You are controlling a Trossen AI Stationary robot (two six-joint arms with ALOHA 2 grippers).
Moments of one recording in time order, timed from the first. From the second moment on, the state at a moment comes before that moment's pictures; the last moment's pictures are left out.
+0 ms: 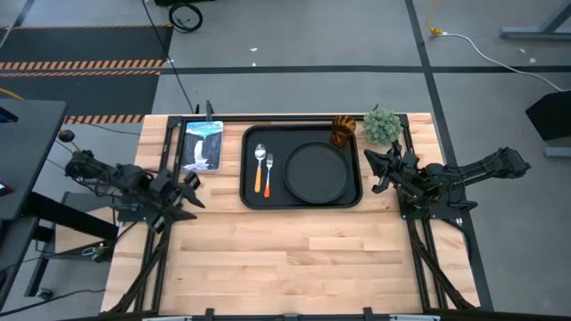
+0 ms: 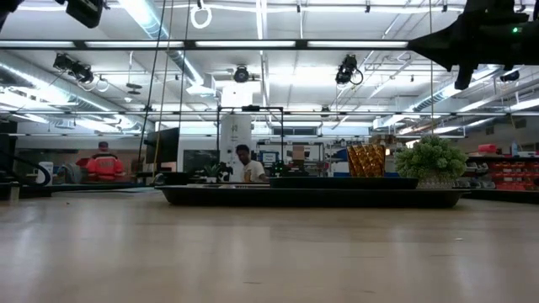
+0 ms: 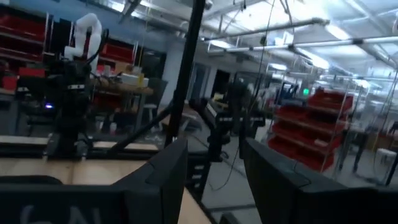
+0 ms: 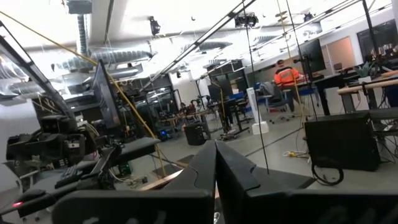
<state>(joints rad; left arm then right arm) -0.40 0.20 0.27 0.20 0.01 -0.23 0.21 0.42 0.01 0.86 0.74 -0.03</state>
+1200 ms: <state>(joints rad) -0.38 0.00 0.01 0.07 -0.02 -0.05 0.21 0.42 0.01 0.86 0.74 -0.03</state>
